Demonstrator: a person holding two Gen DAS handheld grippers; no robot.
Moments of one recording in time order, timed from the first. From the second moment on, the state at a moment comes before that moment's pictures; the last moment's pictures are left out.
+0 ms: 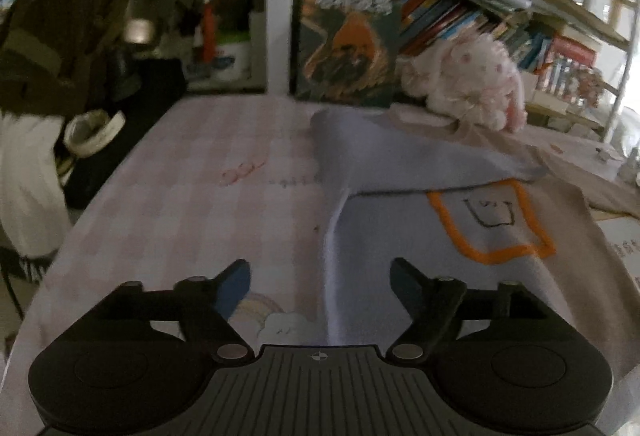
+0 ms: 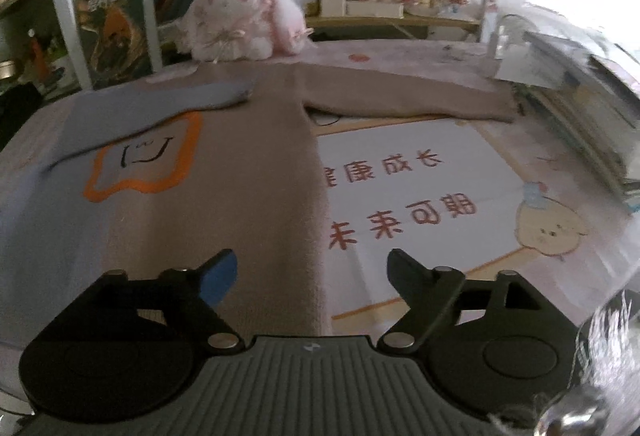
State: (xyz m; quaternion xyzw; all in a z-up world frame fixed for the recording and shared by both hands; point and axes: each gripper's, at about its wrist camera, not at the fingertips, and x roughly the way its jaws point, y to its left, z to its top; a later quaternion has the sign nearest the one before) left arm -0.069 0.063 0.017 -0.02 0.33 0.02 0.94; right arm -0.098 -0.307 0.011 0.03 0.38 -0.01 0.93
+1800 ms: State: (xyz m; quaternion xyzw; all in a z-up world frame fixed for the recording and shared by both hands) left arm -0.052 -0.165 -0.008 -0.07 0.35 0.13 0.93; right arm 0.066 -0.563 -0.024 0.08 0.39 0.02 0.92
